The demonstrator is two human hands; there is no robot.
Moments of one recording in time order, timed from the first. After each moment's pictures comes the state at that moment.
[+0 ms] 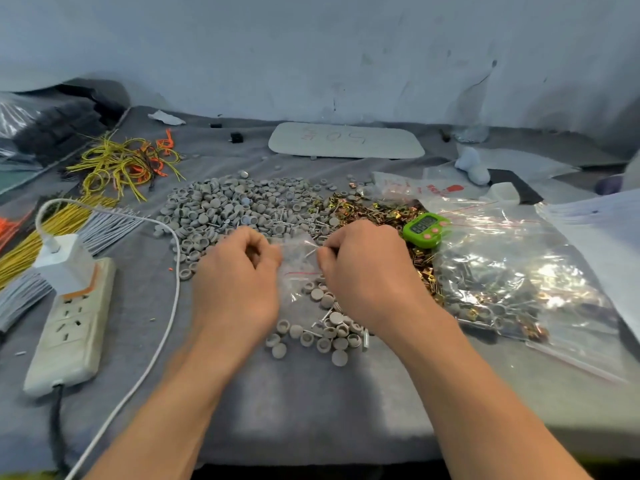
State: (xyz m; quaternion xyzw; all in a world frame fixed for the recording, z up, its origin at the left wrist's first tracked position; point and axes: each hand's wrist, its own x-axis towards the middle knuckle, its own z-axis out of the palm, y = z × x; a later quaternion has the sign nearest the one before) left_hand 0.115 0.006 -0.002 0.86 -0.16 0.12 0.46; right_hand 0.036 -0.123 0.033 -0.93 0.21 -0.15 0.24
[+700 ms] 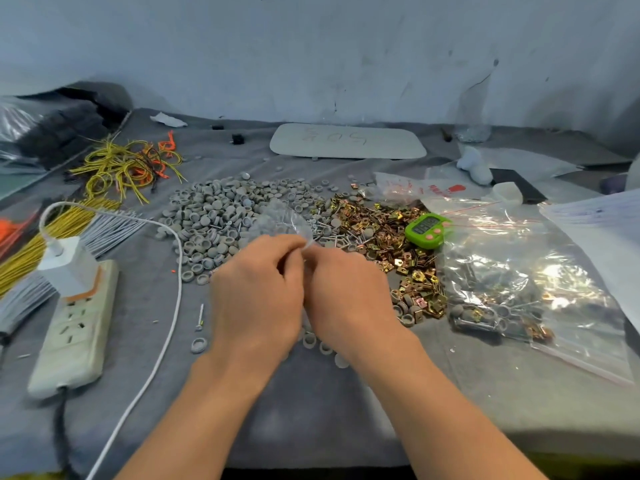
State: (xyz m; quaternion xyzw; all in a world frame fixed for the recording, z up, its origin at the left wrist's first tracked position) left_hand 0.088 -0.010 -0.003 0.81 -0.28 0.23 0.46; right_hand 0.042 -0.104 0.003 -0.96 0.19 -0.14 0.17
